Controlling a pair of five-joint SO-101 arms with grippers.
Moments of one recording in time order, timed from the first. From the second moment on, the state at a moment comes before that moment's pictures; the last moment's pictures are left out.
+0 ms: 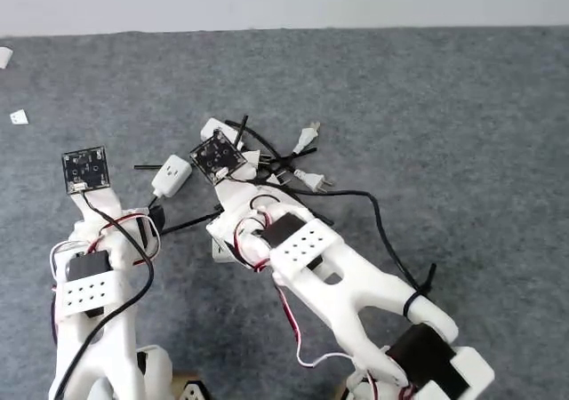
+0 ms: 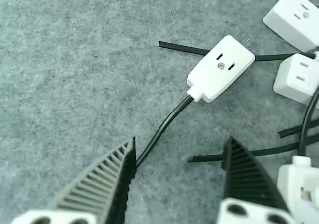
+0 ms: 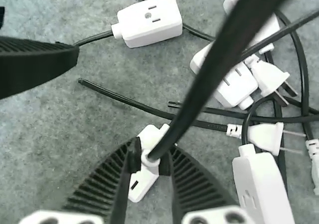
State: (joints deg) left arm -20.0 -40.4 68.3 38.4 3.6; right arm -44.6 -3.4 36.5 33.1 0.7
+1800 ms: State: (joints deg) left arm -22.4 -40.4 67.8 38.4 3.6; right arm -50.1 9.6 19.8 53.0 -14.7
